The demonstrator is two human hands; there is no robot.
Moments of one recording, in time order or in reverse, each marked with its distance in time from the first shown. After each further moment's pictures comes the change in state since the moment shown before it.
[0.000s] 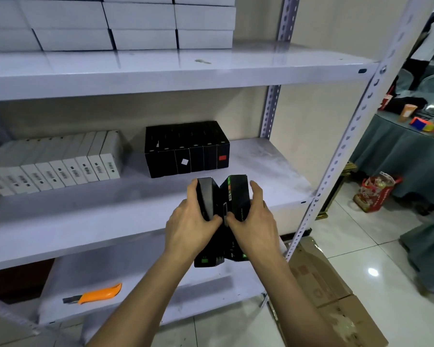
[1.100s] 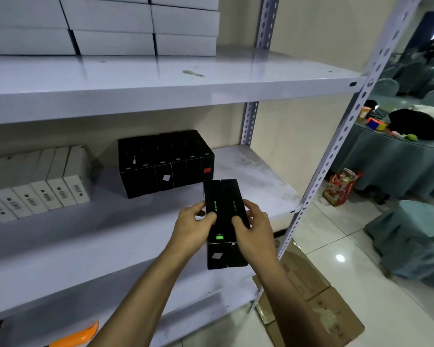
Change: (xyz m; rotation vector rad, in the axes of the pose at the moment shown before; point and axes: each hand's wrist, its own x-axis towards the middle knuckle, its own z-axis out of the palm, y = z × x) left_hand 0.073 -0.014 0.028 -0.524 -0.389 -0.113; right_hand 0.036 0.008 0.014 0.363 0.060 0.193
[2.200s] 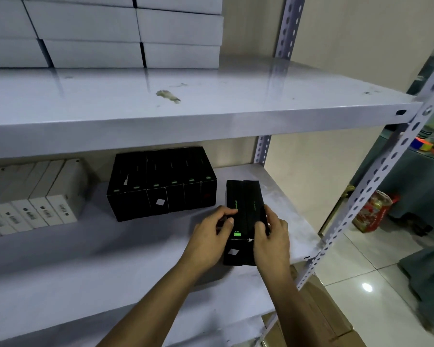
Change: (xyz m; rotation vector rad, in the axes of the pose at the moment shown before) left_hand 0.094 0.014 0.051 0.117 0.022 0.244; right_hand 0.116 0.009 -0.019 -0.015 0.056 -0.038
